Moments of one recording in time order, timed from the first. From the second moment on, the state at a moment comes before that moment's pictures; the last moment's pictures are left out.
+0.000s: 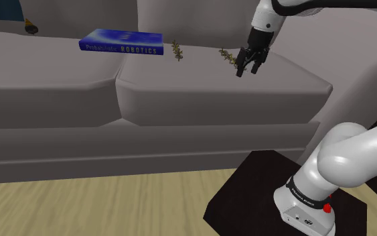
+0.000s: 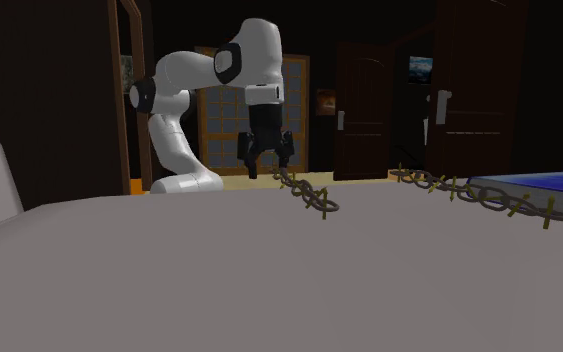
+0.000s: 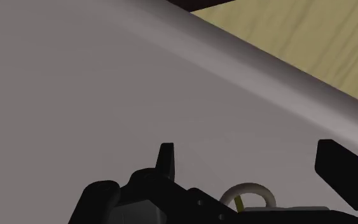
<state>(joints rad) -0.04 -0.58 -0.09 -2.26 -0.02 1.72 0.09</state>
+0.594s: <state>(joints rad) -0.06 -0.24 -0.16 -1.92 -0.03 1.72 0.04</state>
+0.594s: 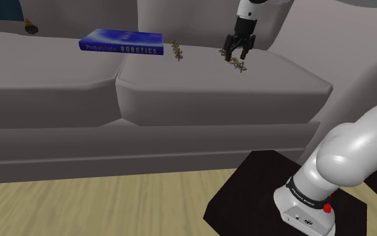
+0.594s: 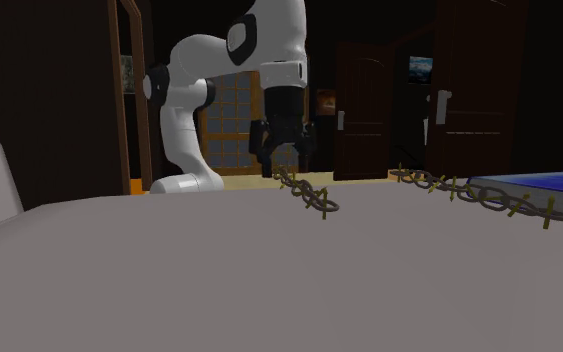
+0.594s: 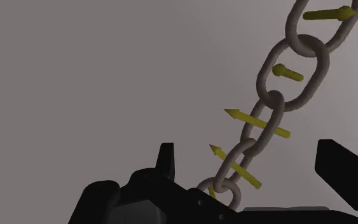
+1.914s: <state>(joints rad) -0.09 0.00 -0.20 -1.72 0.00 1.76 0.01</state>
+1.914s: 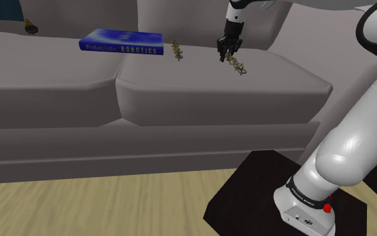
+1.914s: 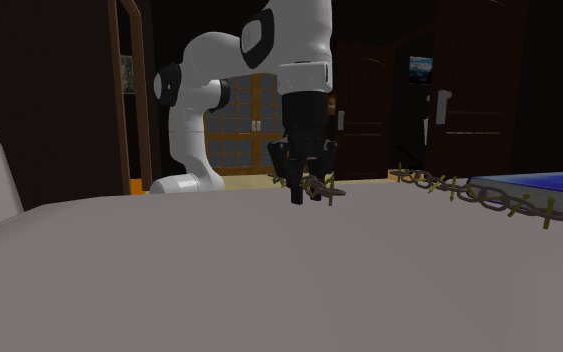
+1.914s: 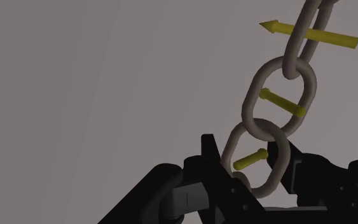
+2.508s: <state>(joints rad) -0.09 0.01 -0.21 -1.67 -0.01 1.72 0.01</state>
